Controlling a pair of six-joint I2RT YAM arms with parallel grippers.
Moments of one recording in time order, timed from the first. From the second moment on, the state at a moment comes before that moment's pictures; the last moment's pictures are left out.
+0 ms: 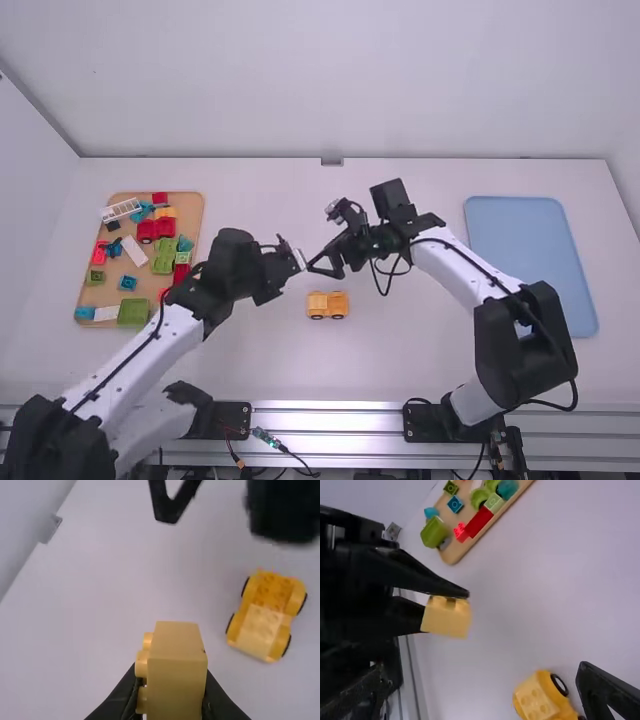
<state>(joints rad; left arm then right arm) -0.35 1.12 0.65 -0.26 0.25 0.71 0.41 1.66 1.10 -0.47 -0.93 -0.16</state>
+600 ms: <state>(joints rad) -0.48 1.28 0.78 -0.19 0.17 0.75 0.36 1.66 1.10 -0.45 -0.98 -0.14</state>
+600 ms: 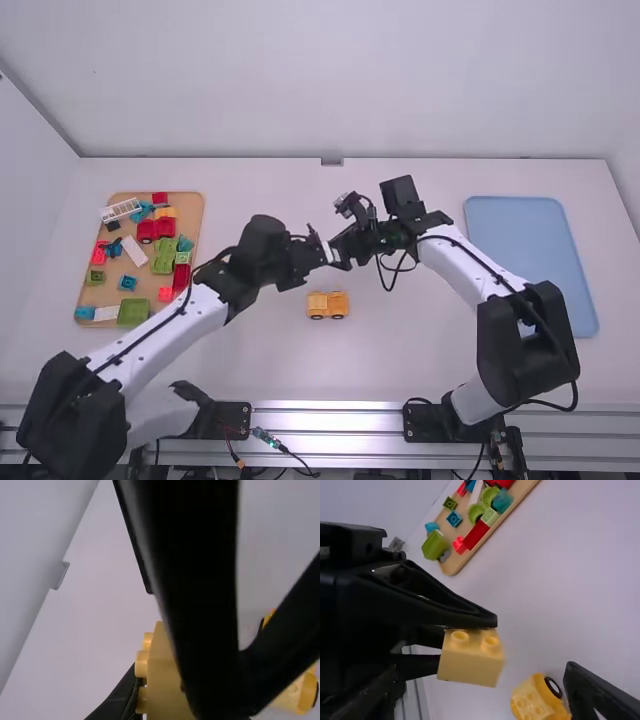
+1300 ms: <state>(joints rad) -0.54 1.31 0.79 -0.11 0.15 0.75 0.36 1.66 1.10 -0.40 -0.96 -0.10</state>
